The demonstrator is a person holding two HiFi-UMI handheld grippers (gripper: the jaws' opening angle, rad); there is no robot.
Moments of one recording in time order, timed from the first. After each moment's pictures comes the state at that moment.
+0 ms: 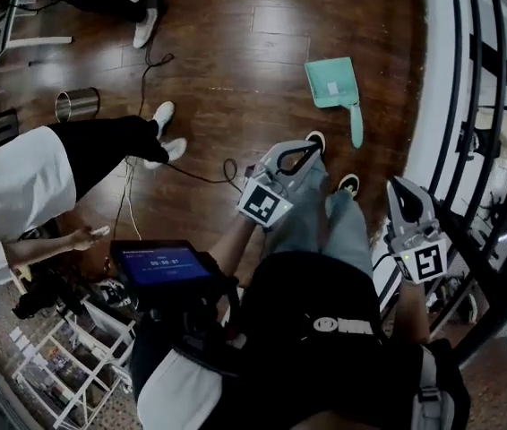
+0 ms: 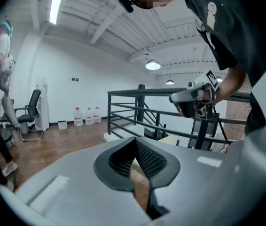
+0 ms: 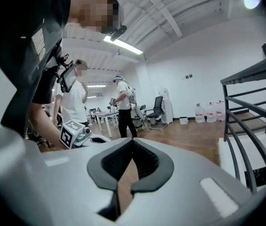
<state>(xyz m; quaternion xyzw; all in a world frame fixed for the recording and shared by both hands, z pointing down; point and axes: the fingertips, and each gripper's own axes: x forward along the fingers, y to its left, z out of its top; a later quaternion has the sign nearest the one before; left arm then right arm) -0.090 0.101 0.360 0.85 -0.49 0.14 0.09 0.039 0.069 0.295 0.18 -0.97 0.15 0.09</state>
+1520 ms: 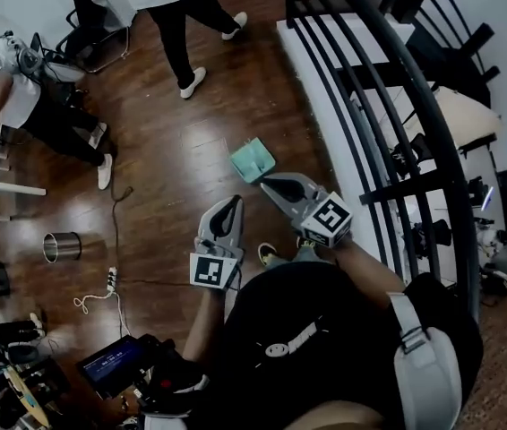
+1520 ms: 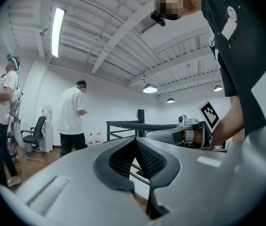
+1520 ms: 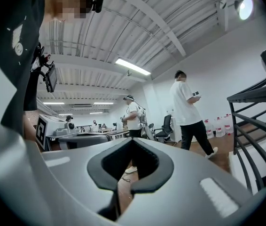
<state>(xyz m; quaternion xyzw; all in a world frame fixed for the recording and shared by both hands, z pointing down) -0.025 0.236 0.107 0.85 -0.53 0.02 0.00 0.018 0.199 0.122 0.17 -0.98 0.11 -0.01</state>
